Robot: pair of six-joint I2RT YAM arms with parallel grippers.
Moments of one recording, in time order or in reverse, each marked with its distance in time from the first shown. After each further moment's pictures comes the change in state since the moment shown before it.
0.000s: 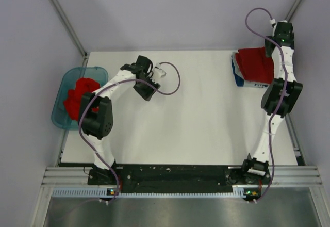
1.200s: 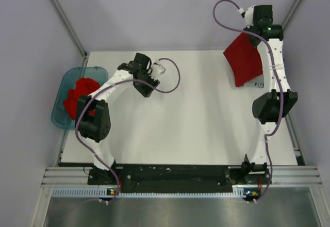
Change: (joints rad) left arm 0.000 -0.052 0.000 0.024 -0.003 0.005; right arm 0.276 -0.252 0.089 -0.359 0.027 -0.170
